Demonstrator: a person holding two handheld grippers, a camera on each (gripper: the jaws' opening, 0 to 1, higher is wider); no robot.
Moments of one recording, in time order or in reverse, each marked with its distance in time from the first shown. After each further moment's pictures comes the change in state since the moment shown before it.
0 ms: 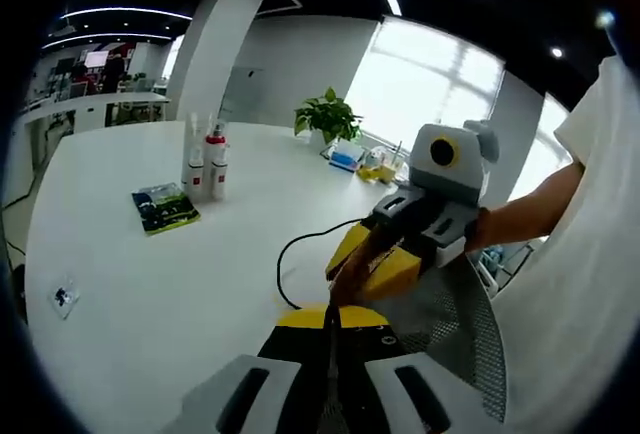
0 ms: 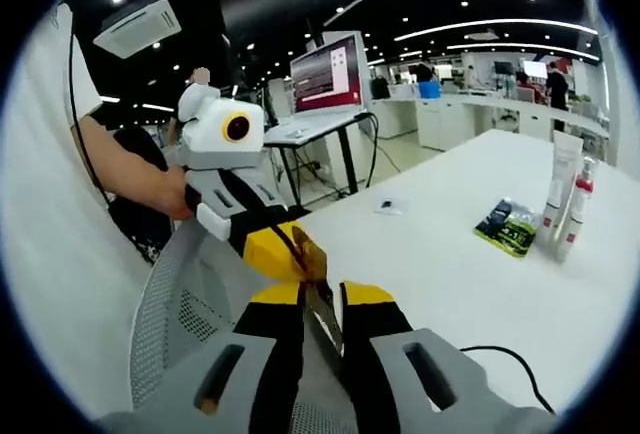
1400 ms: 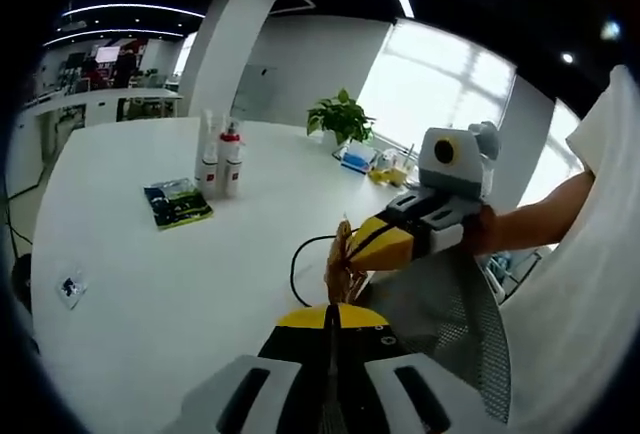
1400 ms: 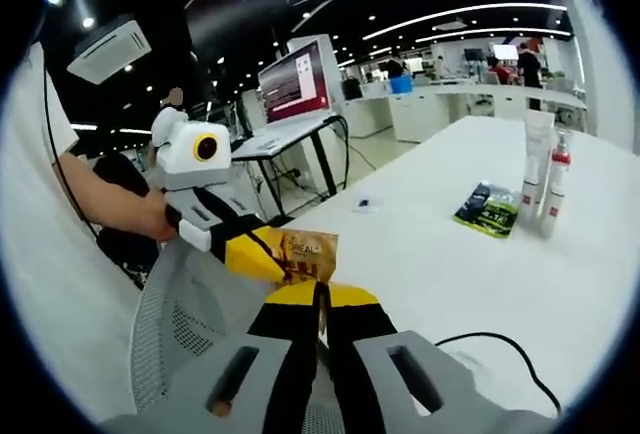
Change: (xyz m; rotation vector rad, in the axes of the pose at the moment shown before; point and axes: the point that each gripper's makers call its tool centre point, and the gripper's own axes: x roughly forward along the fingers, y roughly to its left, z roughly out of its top) left arm -0.005 0.012 0.001 -0.043 -0.009 0.053; right arm -0.009 -0.021 0.002 0.132 -0.025 -0.074
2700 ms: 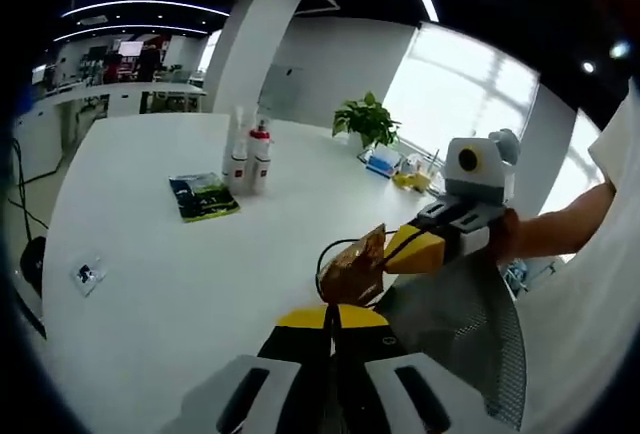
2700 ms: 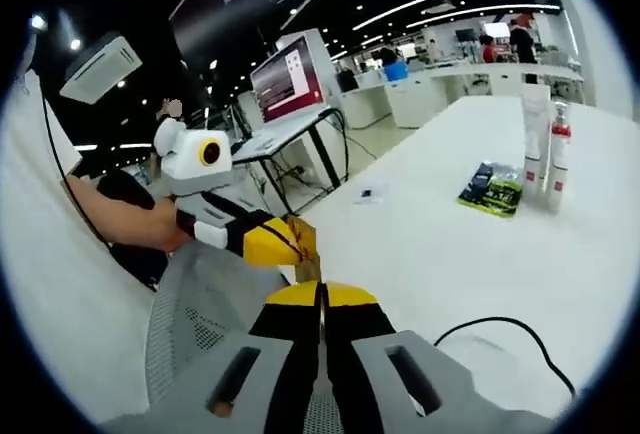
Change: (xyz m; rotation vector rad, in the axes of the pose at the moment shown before) left arm -0.002 0.023 0.001 -0.046 -0.017 0.089; right arm 0.000 -0.002 -0.001 0.109 0.011 0.052
